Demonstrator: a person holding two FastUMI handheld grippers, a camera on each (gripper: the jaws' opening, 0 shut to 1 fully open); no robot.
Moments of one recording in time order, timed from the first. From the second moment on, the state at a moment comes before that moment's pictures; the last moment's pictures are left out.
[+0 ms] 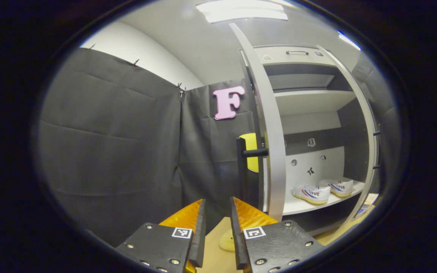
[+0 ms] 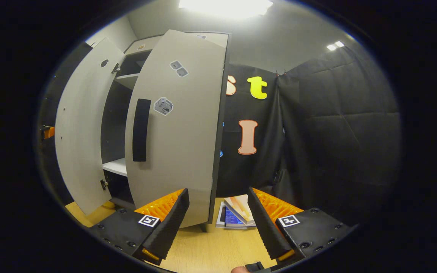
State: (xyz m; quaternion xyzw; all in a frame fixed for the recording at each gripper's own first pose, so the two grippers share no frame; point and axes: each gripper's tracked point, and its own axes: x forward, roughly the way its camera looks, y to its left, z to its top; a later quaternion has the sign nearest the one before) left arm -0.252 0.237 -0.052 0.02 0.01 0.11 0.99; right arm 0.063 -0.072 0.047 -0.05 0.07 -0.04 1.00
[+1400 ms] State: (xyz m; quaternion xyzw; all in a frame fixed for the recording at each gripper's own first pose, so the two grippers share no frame) left arm -0.246 0.035 -0.047 0.01 0.01 -0.08 1.00; right arm 0.054 -0.085 0.034 -0.04 0.08 -0.03 1.00
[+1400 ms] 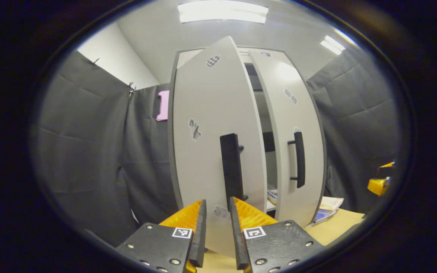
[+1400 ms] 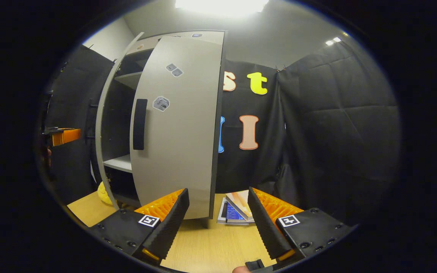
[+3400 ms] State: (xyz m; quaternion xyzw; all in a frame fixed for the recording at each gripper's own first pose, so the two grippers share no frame) left arm -0.406 0.163 -0.065 -0.01 0.01 0.01 1.00; right arm -0.028 -0.017 0.089 -0.05 0.03 -0.01 1.00
